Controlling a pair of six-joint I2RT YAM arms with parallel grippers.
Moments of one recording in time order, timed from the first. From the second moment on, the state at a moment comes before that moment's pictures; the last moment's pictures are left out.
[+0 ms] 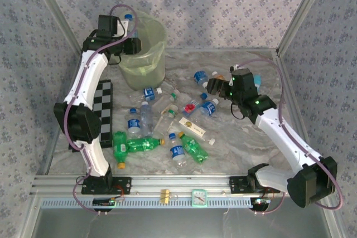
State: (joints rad) left arm -0.18 1.87 2.02 -0.85 0.16 -0.15; right arm 0.40 1.17 1.02 -0.45 0.06 0.50
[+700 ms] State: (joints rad) left arm -0.18 1.76 2.01 -0.86 0.15 -0.17; right arm 0.44 1.17 0.96 -0.35 0.09 0.53
